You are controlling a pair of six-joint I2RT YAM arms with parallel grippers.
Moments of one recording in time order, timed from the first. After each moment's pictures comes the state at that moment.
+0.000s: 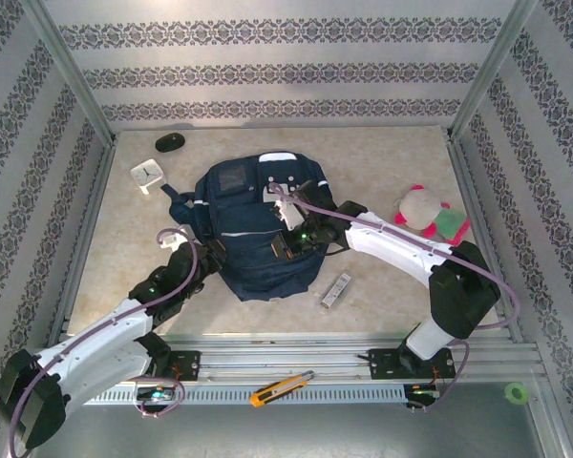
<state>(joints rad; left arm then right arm) -0.59 0.85 0.39 -0.17 -0.32 -1.03 0.73 1.60 1.18 -0.58 -0.41 0.32</state>
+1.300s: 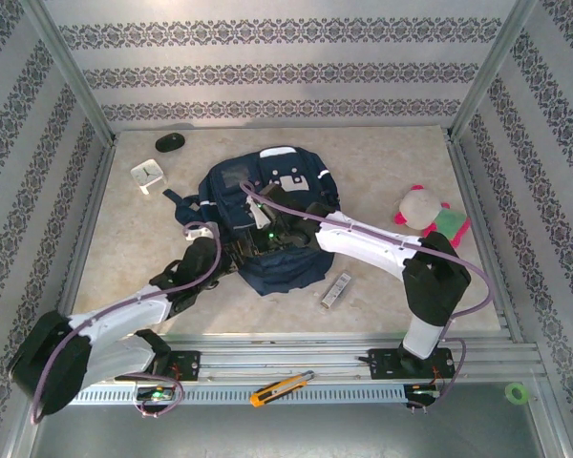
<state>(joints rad) -0.60 1.06 0.40 0.08 -0.13 -0.90 0.87 1.75 1.35 -0.48 -0.32 0.52</state>
